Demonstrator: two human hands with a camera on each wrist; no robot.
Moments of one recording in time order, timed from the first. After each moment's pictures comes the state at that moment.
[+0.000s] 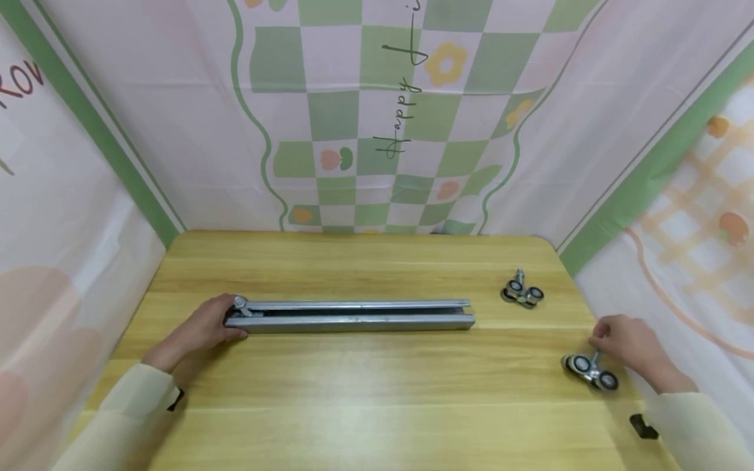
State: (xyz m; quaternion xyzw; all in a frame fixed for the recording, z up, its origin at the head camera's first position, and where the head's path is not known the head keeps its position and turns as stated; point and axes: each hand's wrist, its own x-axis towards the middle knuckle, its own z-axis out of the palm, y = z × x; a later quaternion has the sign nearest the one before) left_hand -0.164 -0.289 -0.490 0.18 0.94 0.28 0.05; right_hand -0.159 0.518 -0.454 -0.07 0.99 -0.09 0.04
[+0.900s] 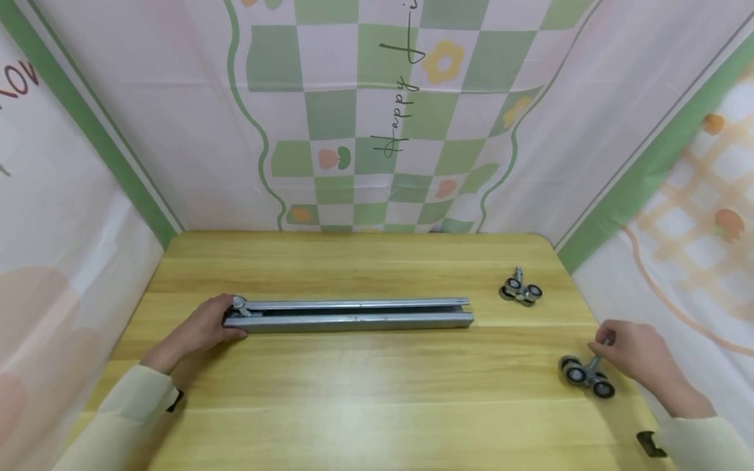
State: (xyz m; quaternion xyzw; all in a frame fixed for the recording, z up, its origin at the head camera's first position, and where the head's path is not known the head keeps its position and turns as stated) left_hand -0.163 -0.288 -0.489 0.18 0.94 0.28 0.05; right_hand -0.127 0.490 -0.437 -0.08 0.99 -0.08 -0.04
